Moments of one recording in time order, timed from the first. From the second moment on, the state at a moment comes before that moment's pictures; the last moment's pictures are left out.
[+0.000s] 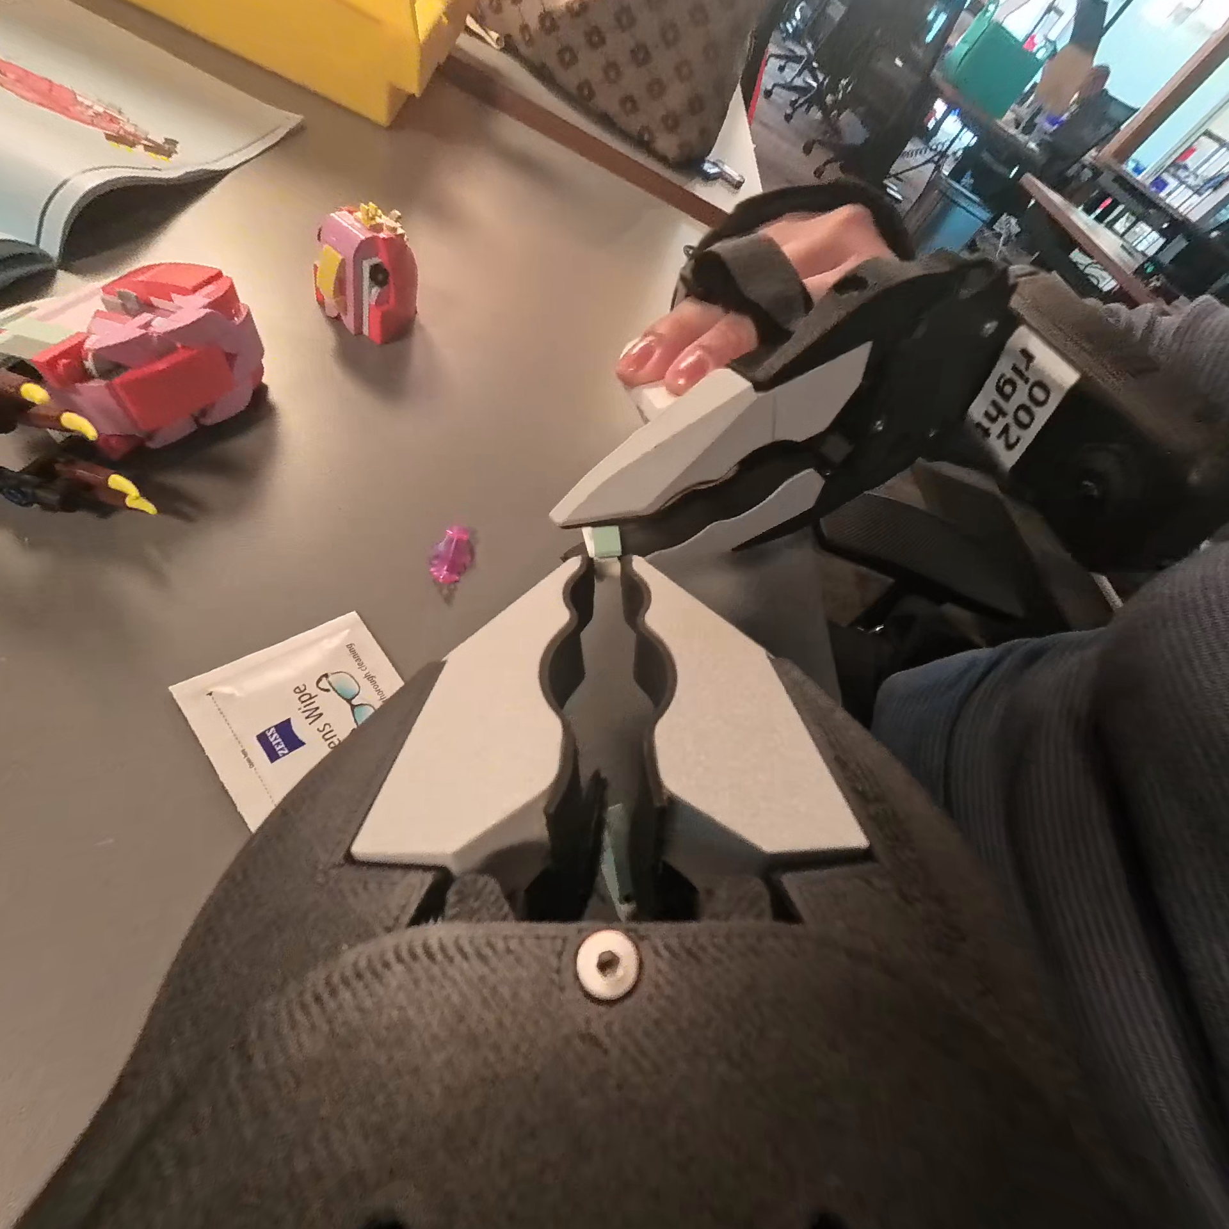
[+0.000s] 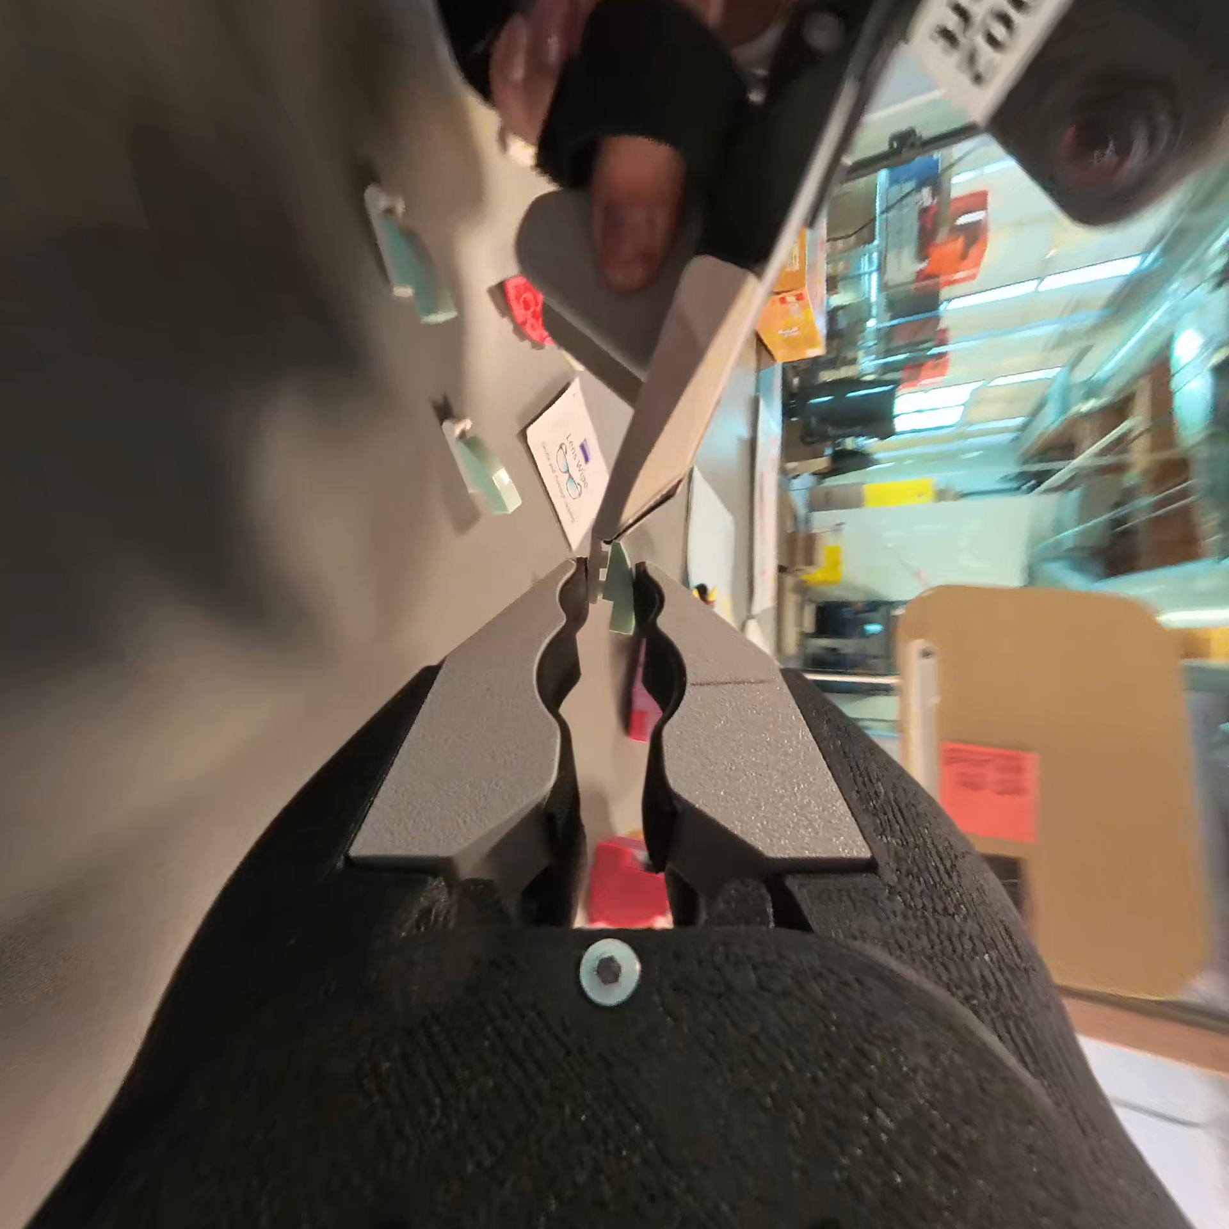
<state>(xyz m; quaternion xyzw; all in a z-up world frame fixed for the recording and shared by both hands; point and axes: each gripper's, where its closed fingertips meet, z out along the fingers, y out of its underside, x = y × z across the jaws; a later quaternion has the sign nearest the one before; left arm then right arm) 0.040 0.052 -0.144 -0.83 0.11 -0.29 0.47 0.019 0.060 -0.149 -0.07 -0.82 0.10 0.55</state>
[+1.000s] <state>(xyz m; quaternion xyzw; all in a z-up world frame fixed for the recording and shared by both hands) 0.047 0.044 -0.142 -0.82 0.15 -0.30 0.46 0.022 0.051 -0.149 -0.08 -0.84 0.14 0.51</state>
